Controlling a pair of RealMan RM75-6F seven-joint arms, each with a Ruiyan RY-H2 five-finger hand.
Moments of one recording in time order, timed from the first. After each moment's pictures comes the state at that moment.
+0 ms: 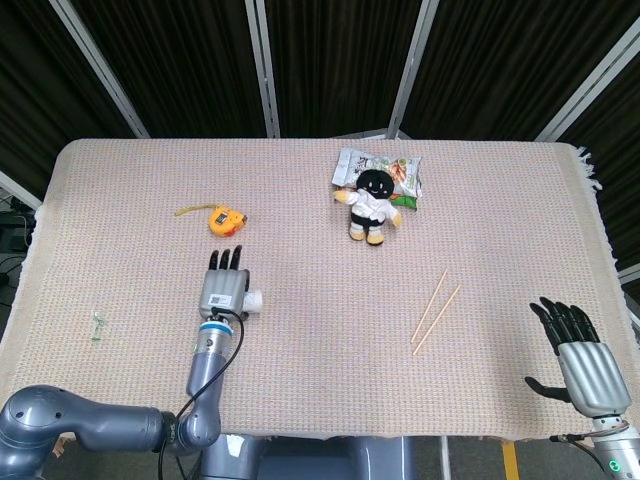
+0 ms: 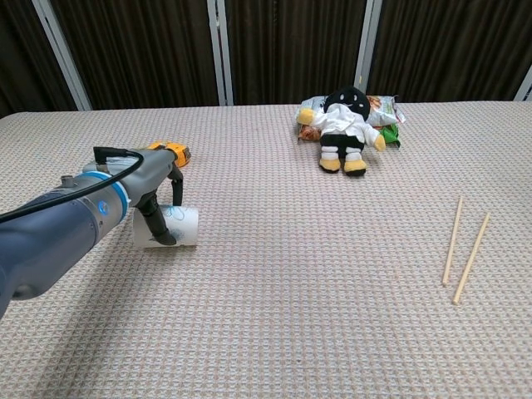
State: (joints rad) left arm -0.89 -1.85 -0.23 -1.55 0.50 1.39 0.92; right arm 0.09 -1.03 -0.01 -1.69 -1.55 1.41 0.00
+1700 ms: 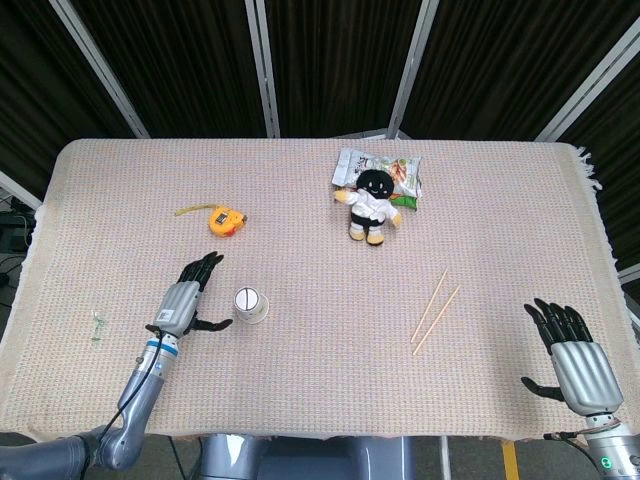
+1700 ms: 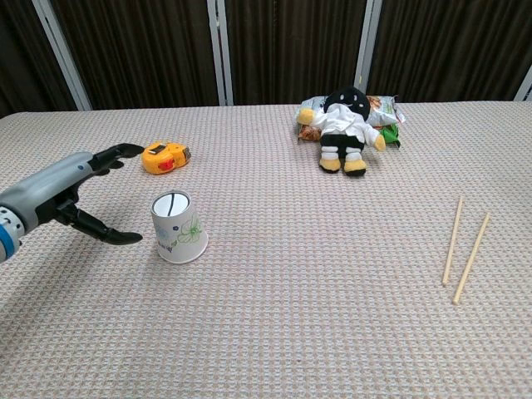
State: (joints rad) left arm -0.51 -1.67 -0.10 -1.40 1.22 1.18 -0.07; right arm 0.09 -1.06 0.00 -1.68 -1.54 1.39 -0.05
